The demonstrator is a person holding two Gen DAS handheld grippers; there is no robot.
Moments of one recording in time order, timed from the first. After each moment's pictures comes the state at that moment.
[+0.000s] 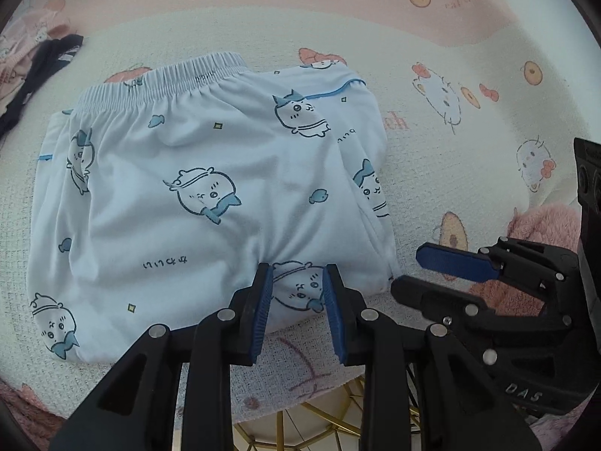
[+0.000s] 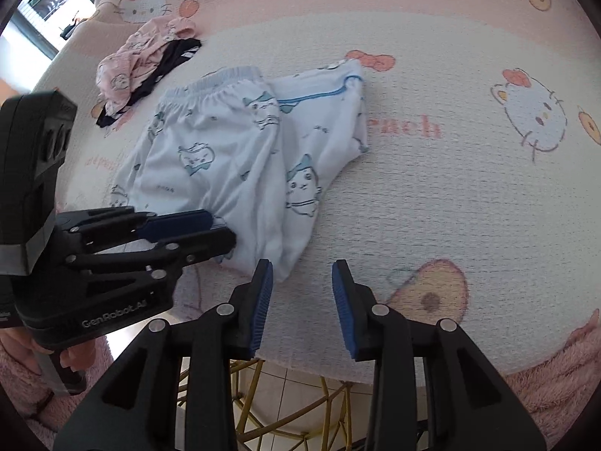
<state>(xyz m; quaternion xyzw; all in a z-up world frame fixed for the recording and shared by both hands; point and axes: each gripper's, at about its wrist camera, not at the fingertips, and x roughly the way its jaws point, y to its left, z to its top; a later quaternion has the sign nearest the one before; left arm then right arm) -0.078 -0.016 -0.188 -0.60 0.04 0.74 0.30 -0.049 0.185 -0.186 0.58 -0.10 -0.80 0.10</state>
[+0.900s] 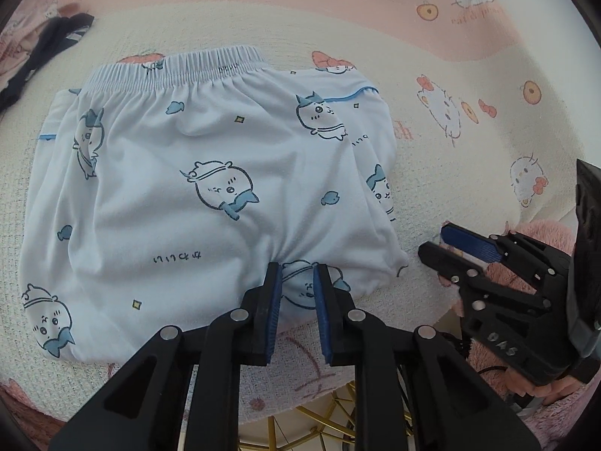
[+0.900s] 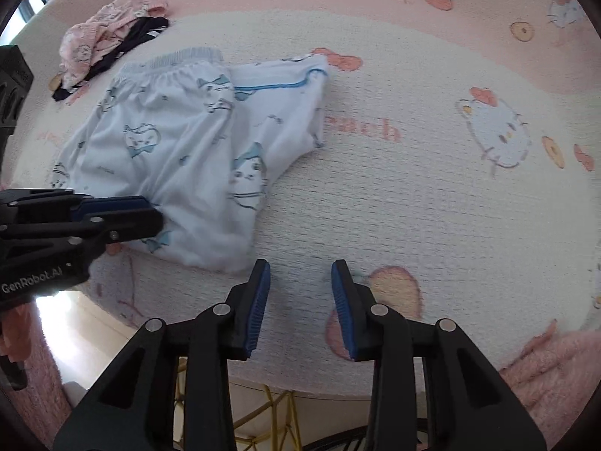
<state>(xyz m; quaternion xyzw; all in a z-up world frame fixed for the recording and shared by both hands) -0.087 -0.018 -0.199 -0.60 0.01 0.74 0.30 -0.064 0.188 -0.187 0.57 -0.02 -0.82 -0.01</state>
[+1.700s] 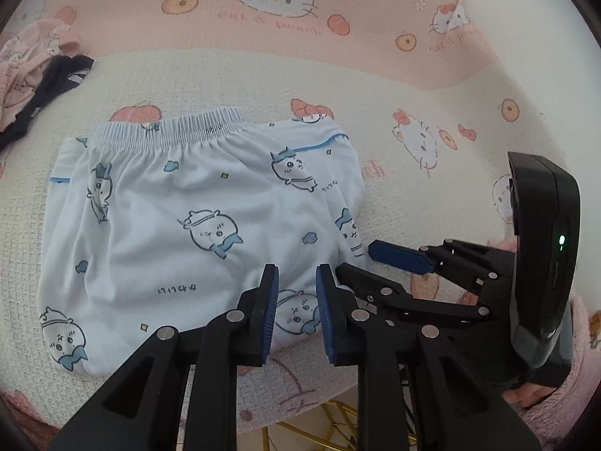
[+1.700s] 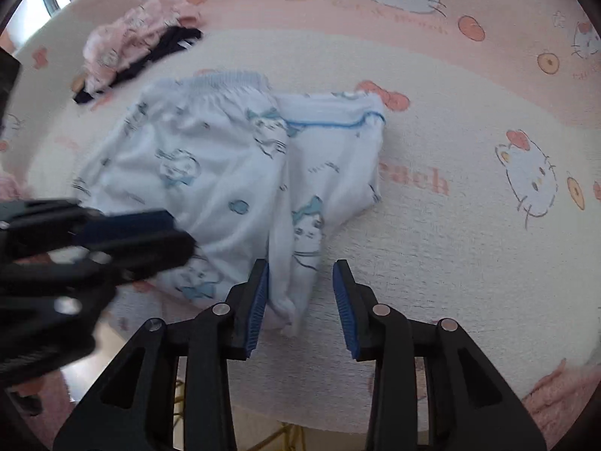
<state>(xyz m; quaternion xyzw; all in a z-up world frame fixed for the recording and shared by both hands) -0.089 -0.017 -0.169 -0.54 -0.02 0.77 0.34 -0.086 0.150 -0.193 0.56 -0.03 -0.83 0.04</state>
